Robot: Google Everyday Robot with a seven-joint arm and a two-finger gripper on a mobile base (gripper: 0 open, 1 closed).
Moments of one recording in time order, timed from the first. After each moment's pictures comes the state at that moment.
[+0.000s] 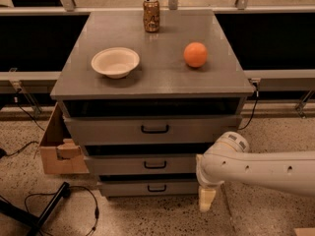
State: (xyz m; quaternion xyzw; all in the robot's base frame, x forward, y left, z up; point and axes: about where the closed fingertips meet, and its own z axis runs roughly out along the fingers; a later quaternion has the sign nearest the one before) arm 0.485 -0.169 0.516 -0.69 0.72 -0.06 0.11
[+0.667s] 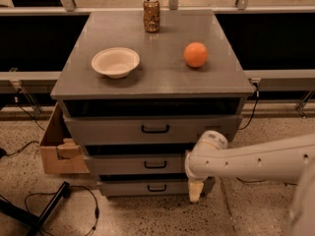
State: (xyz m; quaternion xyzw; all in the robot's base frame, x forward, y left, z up) arm 0.531 -0.149 0.477 -0.70 0.70 -0.09 0.11
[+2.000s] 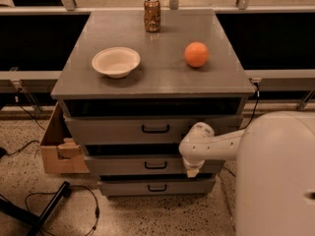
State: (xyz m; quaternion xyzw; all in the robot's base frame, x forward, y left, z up) arm 0.602 -0.156 0.417 -0.71 0.69 -0.10 0.07
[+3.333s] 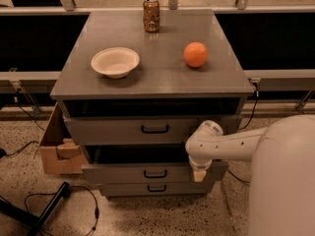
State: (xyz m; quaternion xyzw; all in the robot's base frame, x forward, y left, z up) arm 0.584 -0.180 0.440 -0.70 0.70 -0.10 0.05
